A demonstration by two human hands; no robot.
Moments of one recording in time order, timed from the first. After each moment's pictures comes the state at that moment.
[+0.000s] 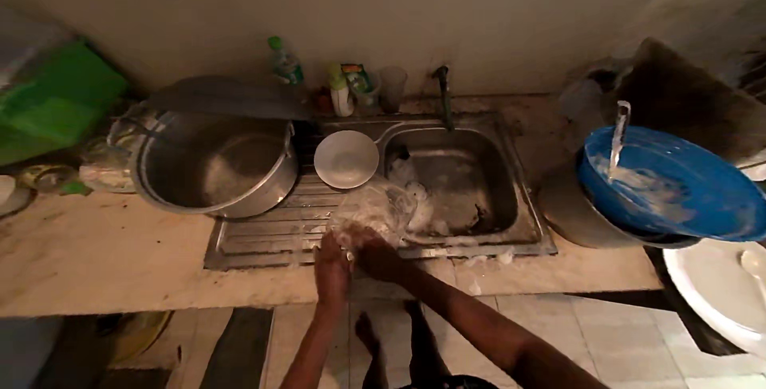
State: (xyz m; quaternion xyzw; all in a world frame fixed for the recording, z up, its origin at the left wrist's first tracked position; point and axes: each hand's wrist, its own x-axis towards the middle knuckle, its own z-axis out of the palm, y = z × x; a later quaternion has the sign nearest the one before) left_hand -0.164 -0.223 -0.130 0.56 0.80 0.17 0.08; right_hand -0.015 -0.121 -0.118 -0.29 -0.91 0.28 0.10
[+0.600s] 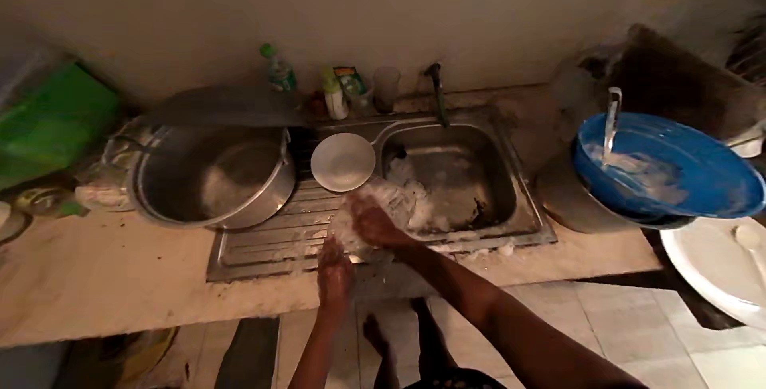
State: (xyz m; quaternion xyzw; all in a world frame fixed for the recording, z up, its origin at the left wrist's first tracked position) left_hand -0.165 -0.222 -0.124 0.59 0.79 0.16 0.06; right_hand -0.049 -0.049 -0.122 -0.36 -0.90 0.22 0.08
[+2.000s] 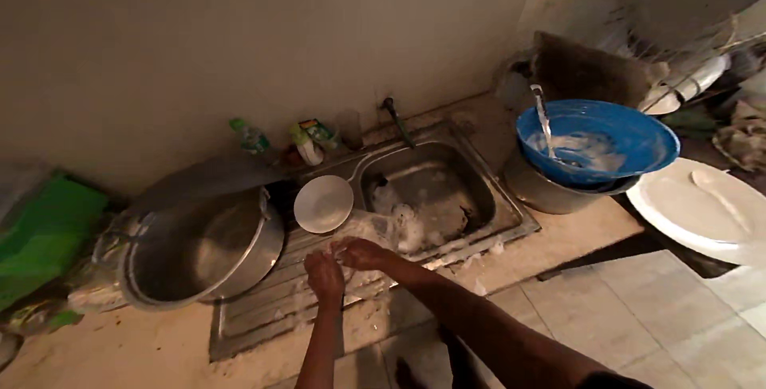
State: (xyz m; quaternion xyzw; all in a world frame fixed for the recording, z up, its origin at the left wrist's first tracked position) left_hand -0.196 -0.118 -0.116 0.51 0.85 0.10 0.04; right_hand -0.061 -0.036 -0.137 -0.23 -0.90 0.34 0.15
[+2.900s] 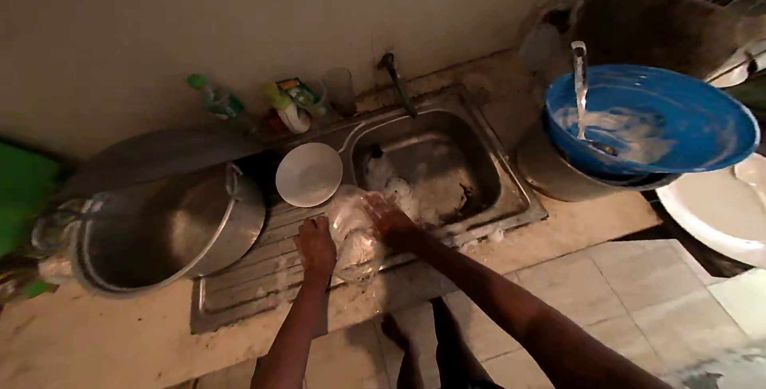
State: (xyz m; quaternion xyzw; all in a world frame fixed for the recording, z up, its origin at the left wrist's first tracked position) left_hand -0.188 -0.100 -0.112 0.61 0.79 0.00 0.01; right_hand 0.046 -0.034 -0.135 -0.37 -0.90 0.21 0.10
